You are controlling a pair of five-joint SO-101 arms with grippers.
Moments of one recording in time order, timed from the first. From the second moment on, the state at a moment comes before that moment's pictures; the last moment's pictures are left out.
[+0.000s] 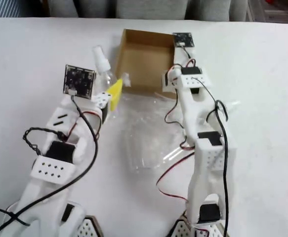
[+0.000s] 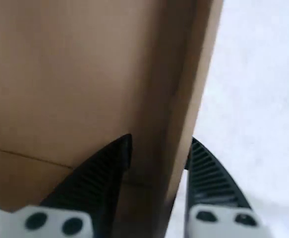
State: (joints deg) left arm 7.6 -47.5 61.9 13.3 0.3; right arm -8.6 37.4 -18.5 52.7 1.3
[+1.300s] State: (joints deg) left arm 7.6 -47.5 62.9 13.3 0.3; right arm -10.0 16.1 9.8 55.6 29.1
